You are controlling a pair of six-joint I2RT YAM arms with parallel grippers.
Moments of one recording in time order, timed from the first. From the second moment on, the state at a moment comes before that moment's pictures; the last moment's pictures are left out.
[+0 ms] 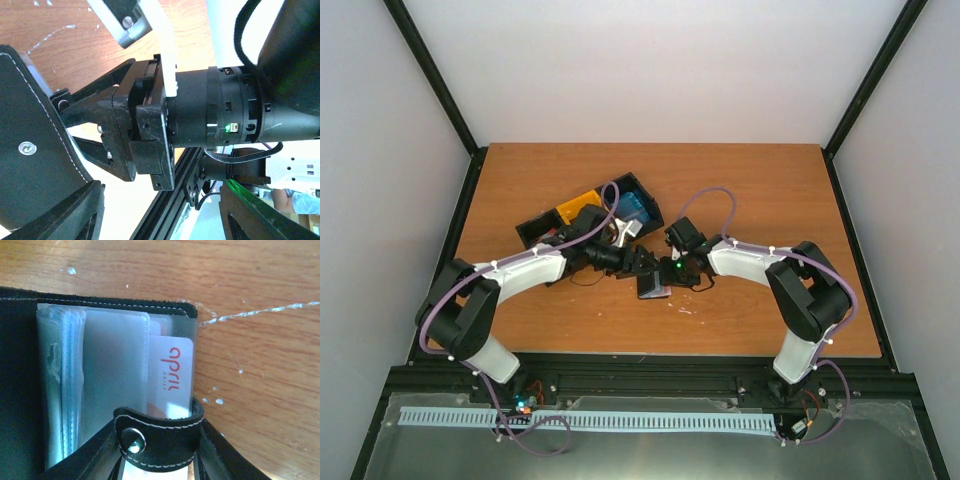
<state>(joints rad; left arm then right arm) -0.58 1.57 0.87 -0.08 0.84 -0.66 0.65 1.75 0.97 -0.39 -0.24 0.59</state>
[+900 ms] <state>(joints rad) -0.63 1.78 0.98 -0.34 0.45 -0.71 0.66 1.72 1.01 -0.52 0.01 0.62</state>
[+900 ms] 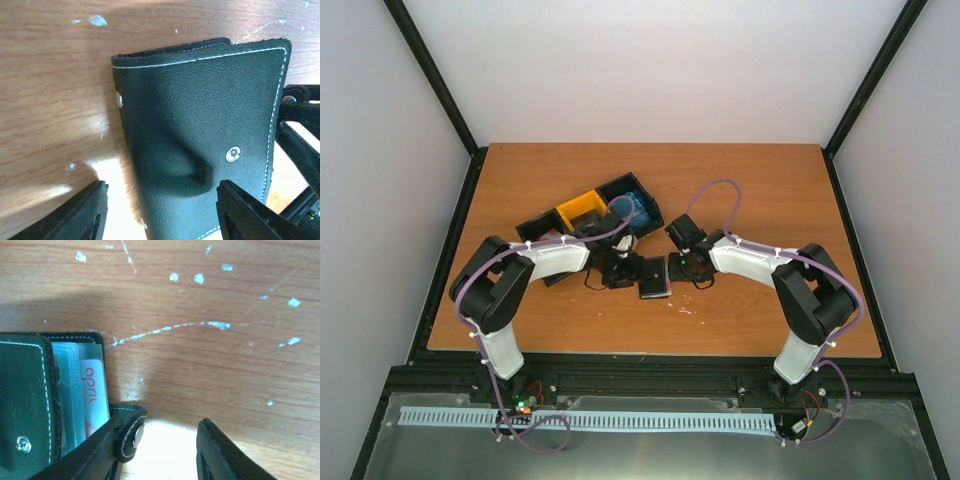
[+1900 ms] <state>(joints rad) -0.67 1.85 1.10 -0.46 0.37 -0.75 0.65 1.69 0.98 -0.34 -0.31 0.59</state>
